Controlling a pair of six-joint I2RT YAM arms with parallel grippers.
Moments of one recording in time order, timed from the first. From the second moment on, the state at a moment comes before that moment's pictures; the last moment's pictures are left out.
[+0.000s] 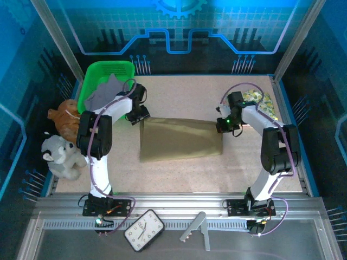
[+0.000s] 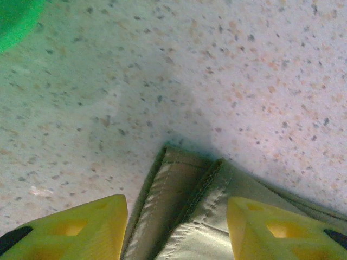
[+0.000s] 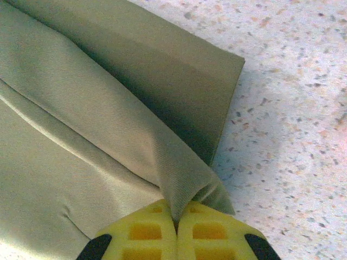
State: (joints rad) left arm -0.20 2.03 1.50 -0.74 -0.02 -0.75; right arm 0.14 1.75 1.20 -0.77 -0.28 -0.06
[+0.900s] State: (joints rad) left arm -0.23 1.97 1.44 -0.72 0.00 -0.70; right arm 0.14 1.76 1.22 -0.78 -0.31 -0.06
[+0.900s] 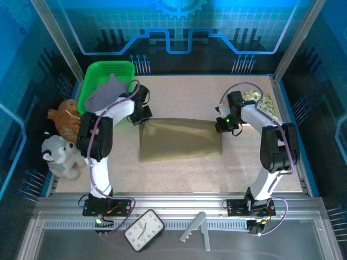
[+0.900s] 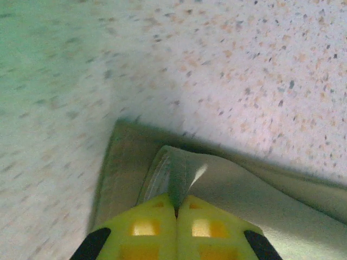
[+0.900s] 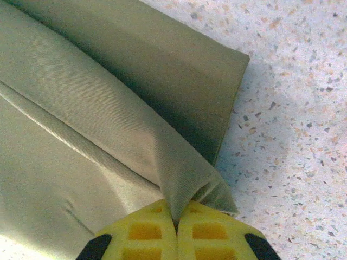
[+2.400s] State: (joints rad) left arm -0.37 2.10 1.52 -0.59 0.39 -0.86; right arm 0.16 1.58 0.80 -0.37 -0.55 0.77
